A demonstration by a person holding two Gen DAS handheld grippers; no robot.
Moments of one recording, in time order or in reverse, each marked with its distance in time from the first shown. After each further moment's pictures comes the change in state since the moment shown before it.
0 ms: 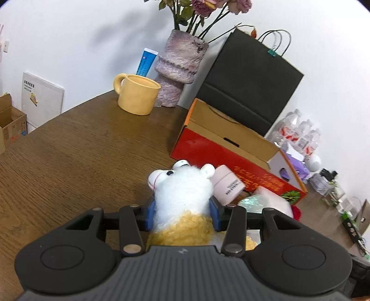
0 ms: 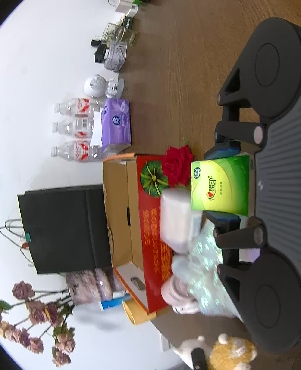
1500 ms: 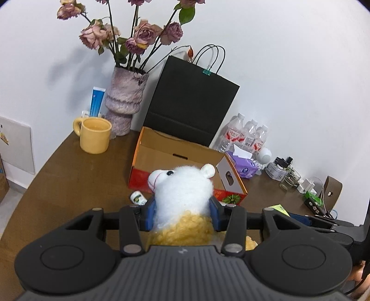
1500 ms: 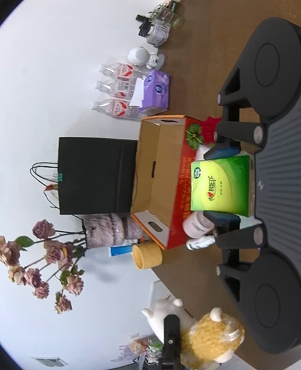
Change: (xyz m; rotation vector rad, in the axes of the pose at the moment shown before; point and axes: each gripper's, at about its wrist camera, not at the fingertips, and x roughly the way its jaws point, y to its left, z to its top) left arm -0.091 -0.059 0.071 0.188 0.022 -0.149; right arm -0.097 0.053 0.073 -0.157 0.002 0.126
